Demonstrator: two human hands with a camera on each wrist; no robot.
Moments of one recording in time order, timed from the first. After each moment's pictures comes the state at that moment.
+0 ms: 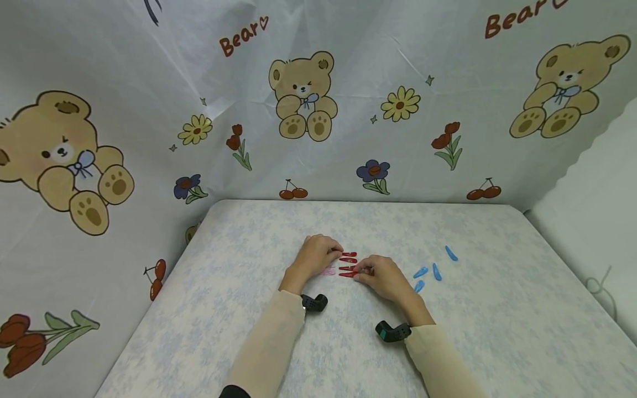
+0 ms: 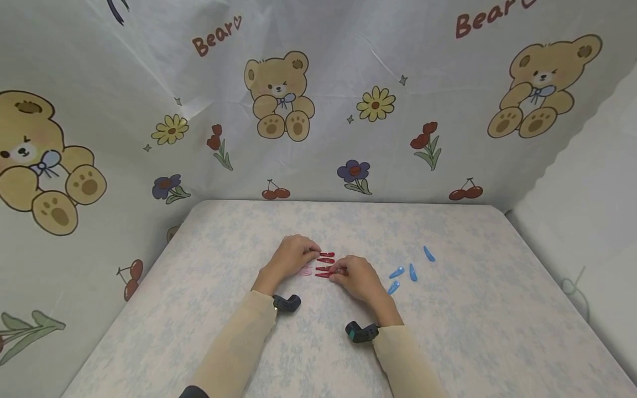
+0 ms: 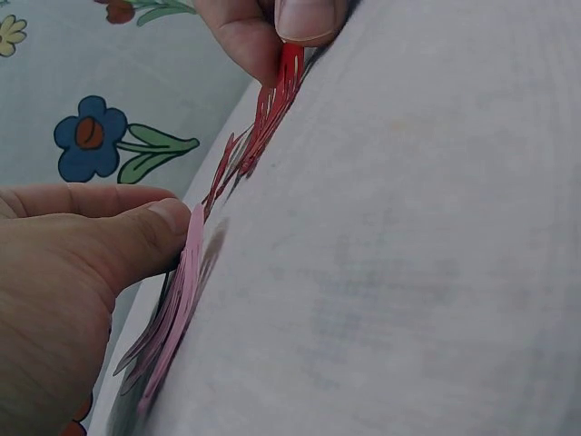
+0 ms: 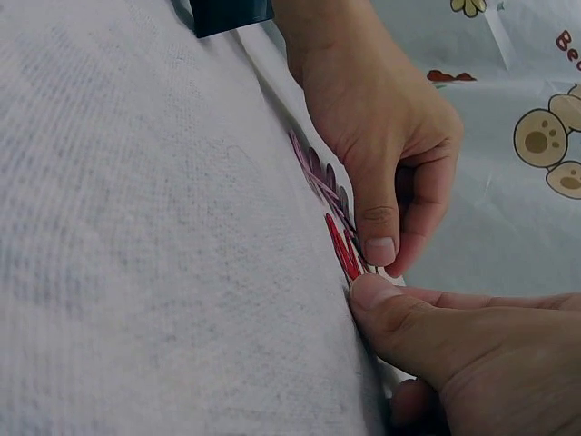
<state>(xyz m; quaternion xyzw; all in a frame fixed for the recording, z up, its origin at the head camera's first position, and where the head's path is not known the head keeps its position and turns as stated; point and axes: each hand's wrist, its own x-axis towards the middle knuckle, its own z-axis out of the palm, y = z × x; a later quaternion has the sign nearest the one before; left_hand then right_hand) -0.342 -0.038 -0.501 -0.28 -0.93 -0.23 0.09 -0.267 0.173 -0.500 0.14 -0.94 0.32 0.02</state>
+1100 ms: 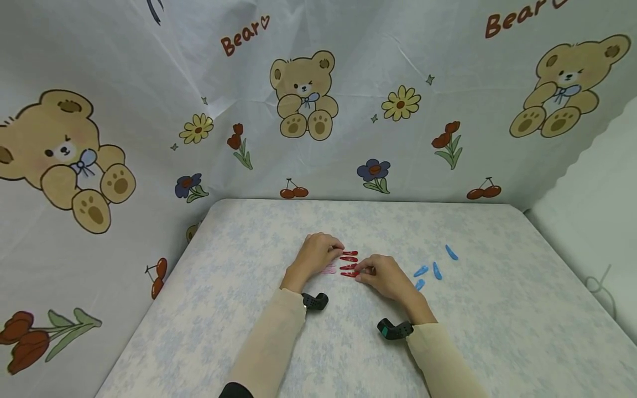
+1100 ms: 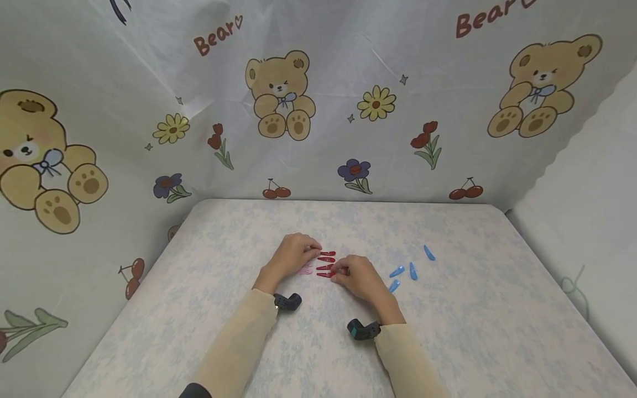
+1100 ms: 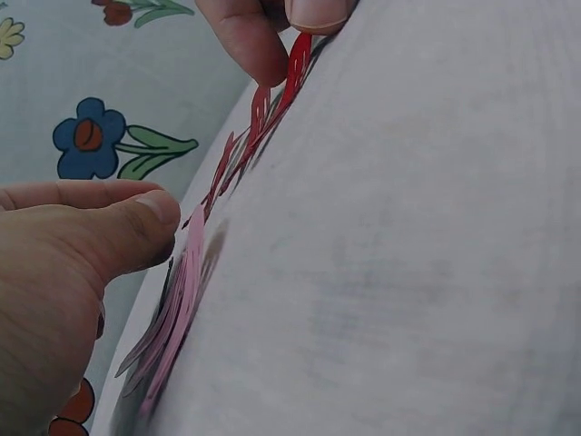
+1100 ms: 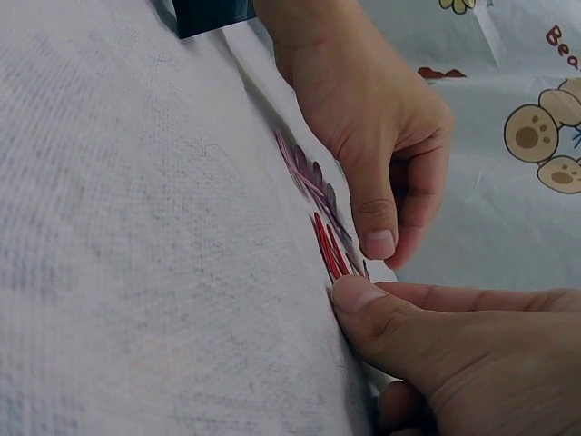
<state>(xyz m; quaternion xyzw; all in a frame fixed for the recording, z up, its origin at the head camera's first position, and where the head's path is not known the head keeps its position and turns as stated) -0.341 -0.038 -0.501 -0.28 -0.92 -0.24 0.09 -0.266 0.176 -0.497 0.17 -0.93 0.32 0.00</state>
